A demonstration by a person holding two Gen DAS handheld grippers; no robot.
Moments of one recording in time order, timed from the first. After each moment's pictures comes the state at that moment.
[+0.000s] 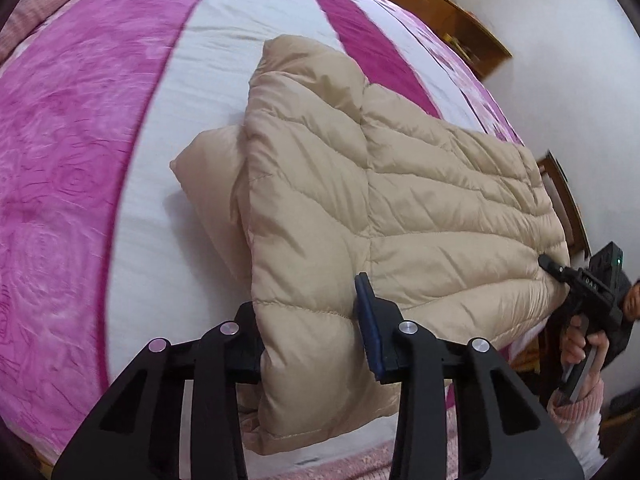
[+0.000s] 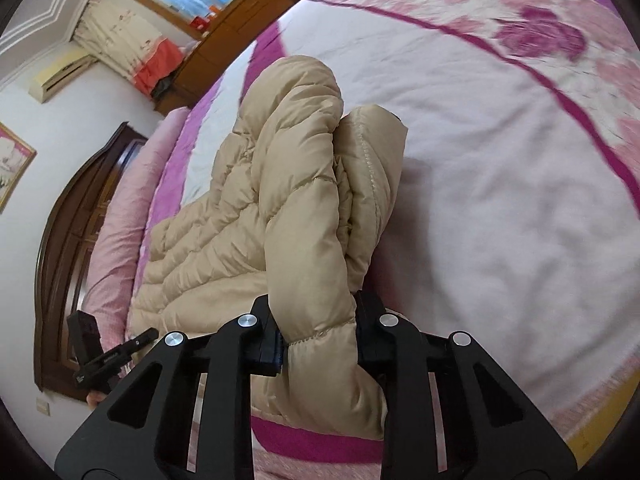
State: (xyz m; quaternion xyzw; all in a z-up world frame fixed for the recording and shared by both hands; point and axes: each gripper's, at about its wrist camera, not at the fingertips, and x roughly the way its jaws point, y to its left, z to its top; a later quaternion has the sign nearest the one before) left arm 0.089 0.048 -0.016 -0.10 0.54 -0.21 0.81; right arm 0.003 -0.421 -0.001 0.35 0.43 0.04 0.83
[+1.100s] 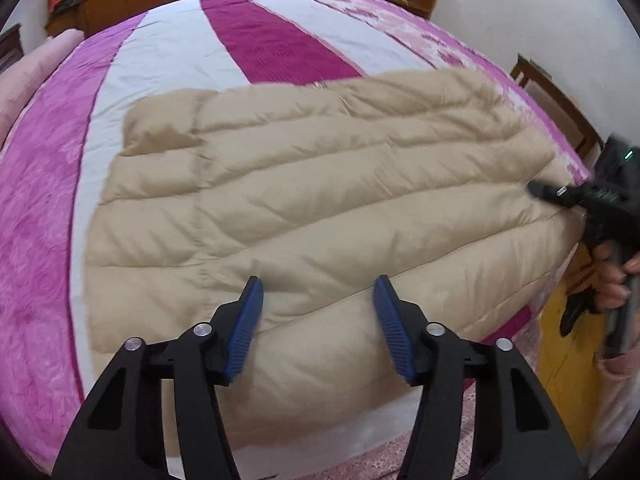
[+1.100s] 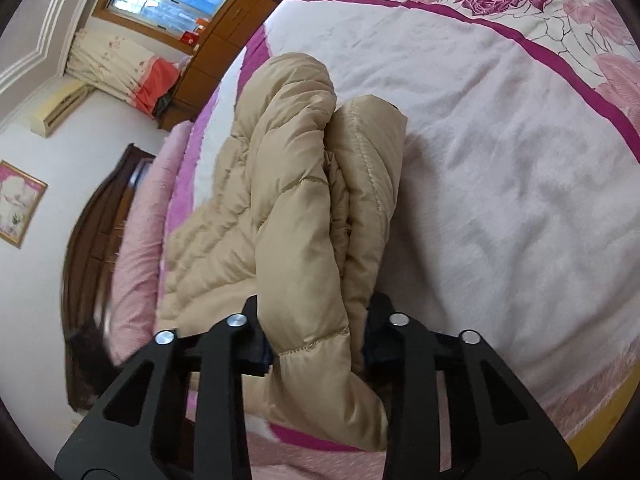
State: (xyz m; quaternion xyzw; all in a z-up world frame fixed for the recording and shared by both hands) left arm 0.058 -0.068 0.001 0.09 0.50 -0.25 0.82; right arm -0.008 -0.432 0.000 0.41 0.42 0.06 0.81
